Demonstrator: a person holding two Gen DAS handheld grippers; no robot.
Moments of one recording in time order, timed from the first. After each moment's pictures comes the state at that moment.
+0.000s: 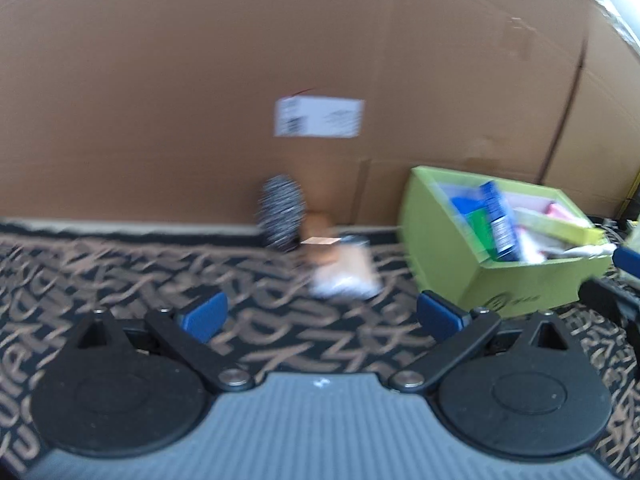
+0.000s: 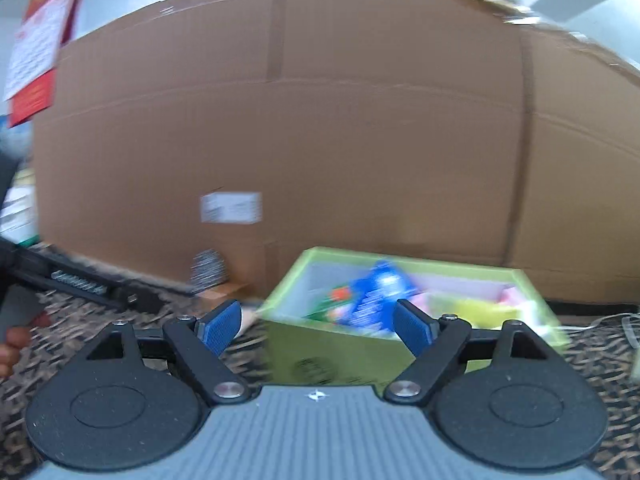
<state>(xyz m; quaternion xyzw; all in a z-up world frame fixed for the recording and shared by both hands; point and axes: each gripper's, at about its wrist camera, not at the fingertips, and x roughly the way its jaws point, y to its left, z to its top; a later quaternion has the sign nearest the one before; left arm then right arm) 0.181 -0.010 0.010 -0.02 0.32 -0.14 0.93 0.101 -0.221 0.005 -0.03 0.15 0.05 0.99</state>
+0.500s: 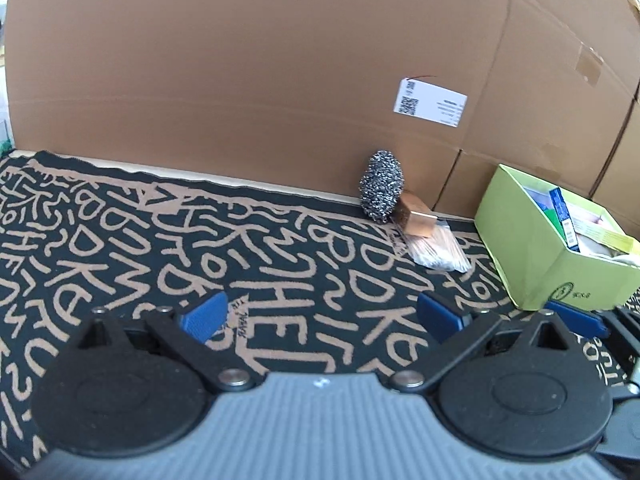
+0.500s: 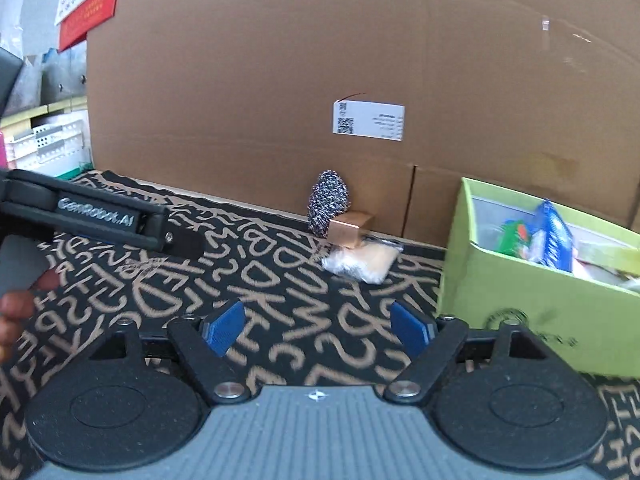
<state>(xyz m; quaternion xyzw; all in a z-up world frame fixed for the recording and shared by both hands) 0.180 0.067 -0.011 -0.07 0.34 -0.10 0.93 0.151 -0.115 -0.043 -0.06 0.23 0.11 0.96</state>
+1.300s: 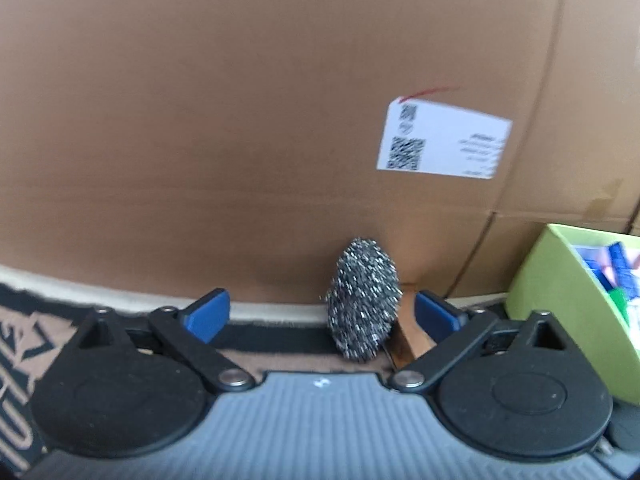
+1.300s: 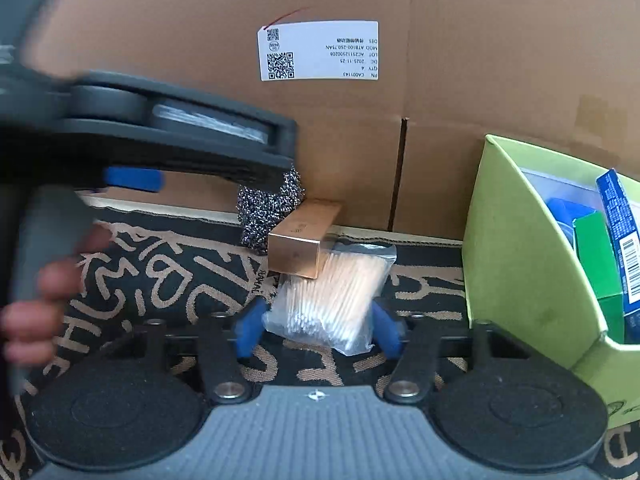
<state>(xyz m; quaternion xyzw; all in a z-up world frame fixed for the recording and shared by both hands) 0.344 0.005 -0.029 -0.02 0.32 -0.13 0.94 0.275 -0.112 -0.075 -0.02 0.29 0.05 0.95</state>
